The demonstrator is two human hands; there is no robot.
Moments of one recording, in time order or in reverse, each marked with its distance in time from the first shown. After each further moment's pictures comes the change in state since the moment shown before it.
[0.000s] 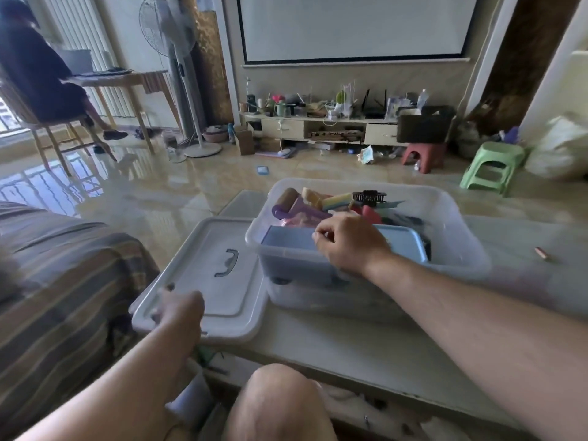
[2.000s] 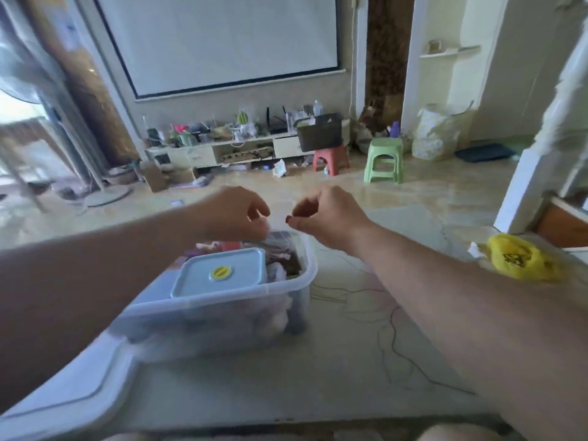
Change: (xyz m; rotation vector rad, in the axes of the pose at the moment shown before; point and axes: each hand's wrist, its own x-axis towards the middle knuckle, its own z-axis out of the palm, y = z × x) left_hand -0.237 0.206 0.253 1.142 -0.606 1.392; right_hand -0.064 0.184 -0.166 0.319 0.151 0.344
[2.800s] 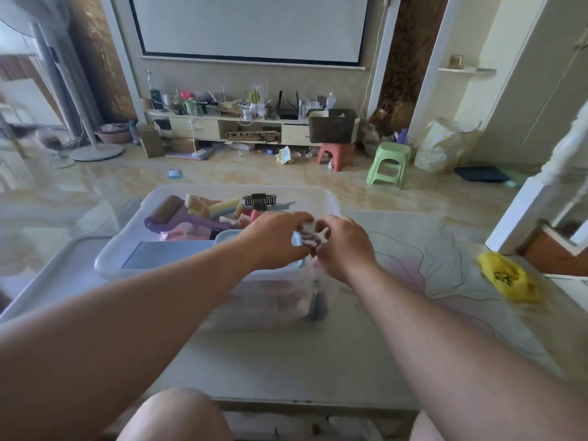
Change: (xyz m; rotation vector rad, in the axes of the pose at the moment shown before) left_hand -0.021 -0.037 0.088 -0.189 0.146 0.094; right_hand -0.015 -0.002 0.101 -0.356 0.042 0.140
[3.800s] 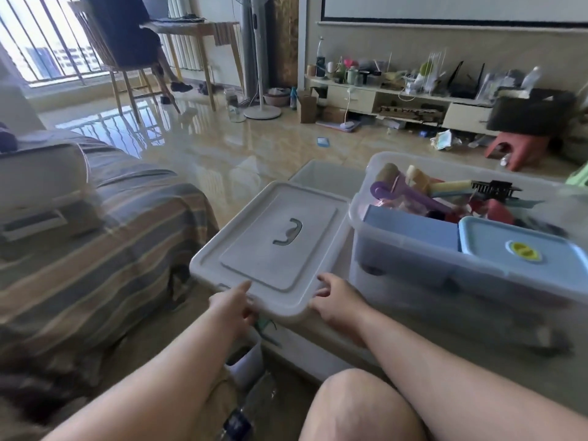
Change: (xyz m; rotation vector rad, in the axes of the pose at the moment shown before) left_hand -0.349 -0.290 0.043 -1.542 0.832 -1.670; right_hand -0.115 -0.235 0.267 0.305 -0.806 0.031
